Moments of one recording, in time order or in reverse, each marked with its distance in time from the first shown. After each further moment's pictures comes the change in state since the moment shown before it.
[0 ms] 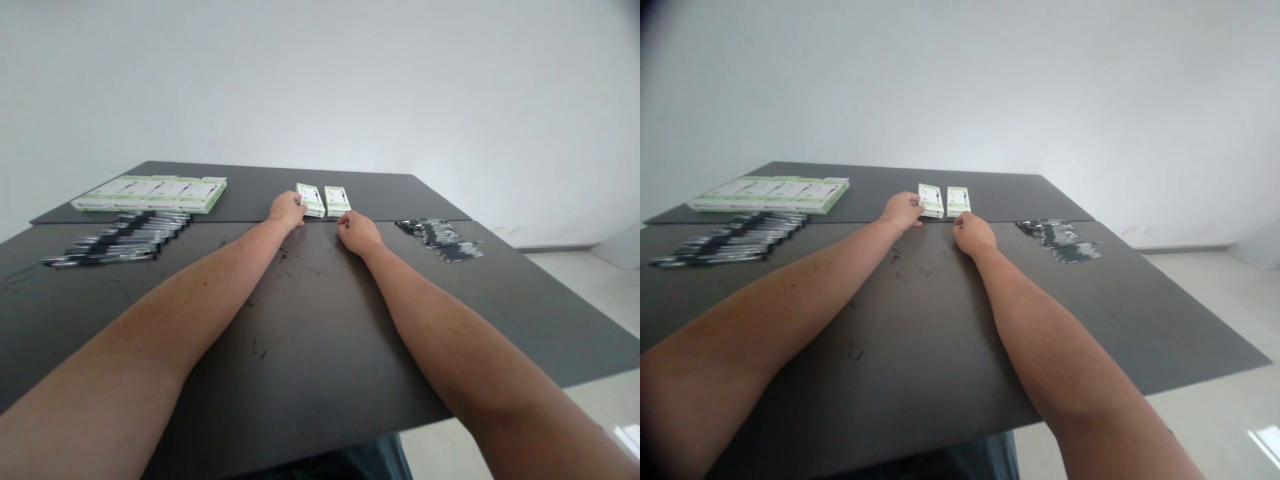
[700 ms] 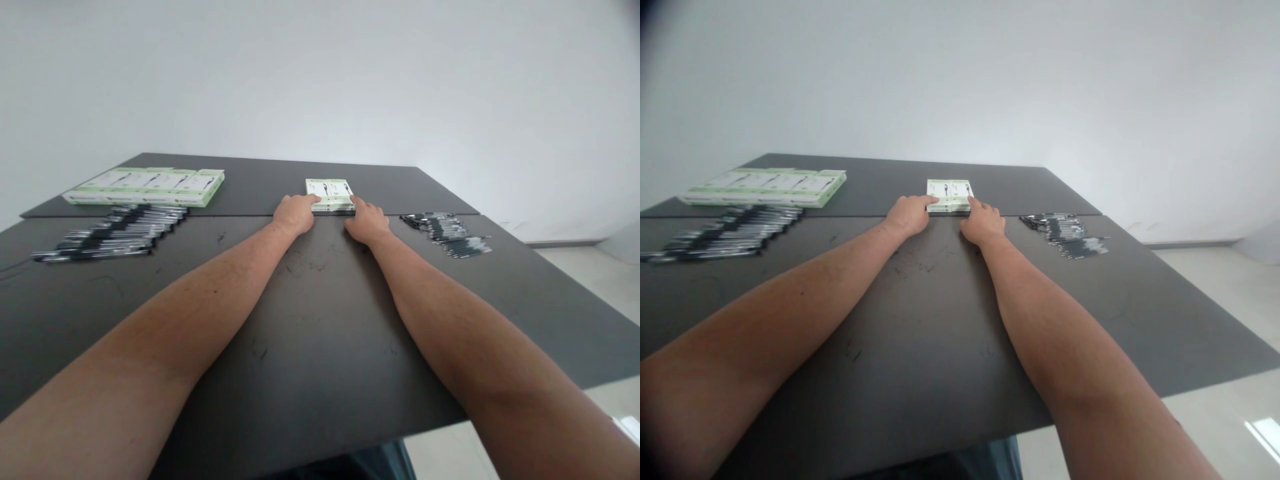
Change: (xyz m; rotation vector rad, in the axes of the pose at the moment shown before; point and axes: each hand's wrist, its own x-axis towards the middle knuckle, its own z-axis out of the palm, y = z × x) left_hand -0.012 -0.003 0.005 0.711 -0.180 0.353; right_hand 0.013 0.013 0.001 -0.082 0.033 0.044
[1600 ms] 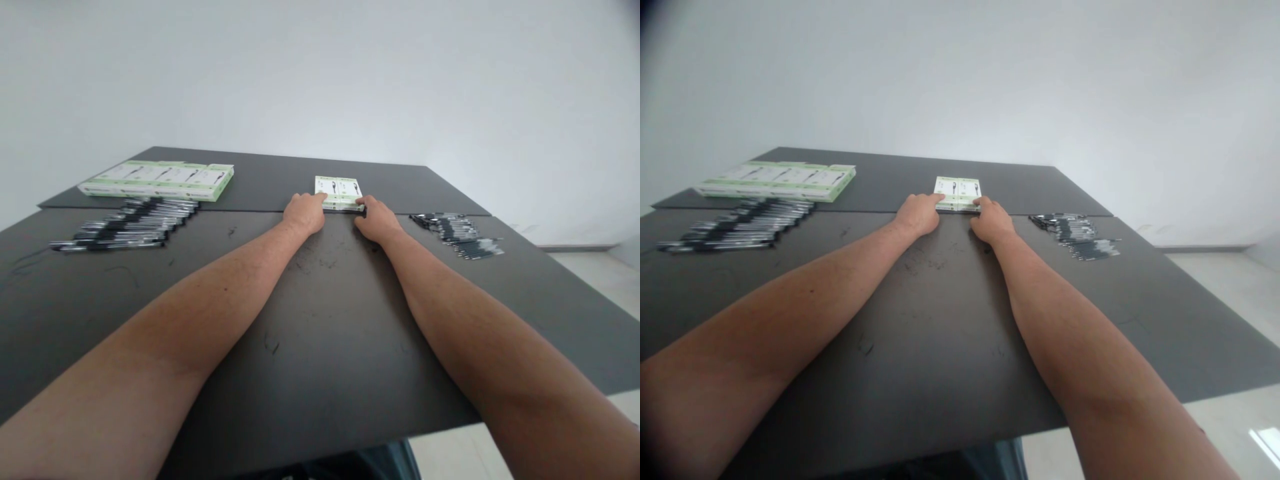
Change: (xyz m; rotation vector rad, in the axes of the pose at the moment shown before) left_hand -0.011 0.011 0.001 0.153 0.026 -0.013; right_hand 0.009 0.010 0.003 0.014 0.015 -0.096
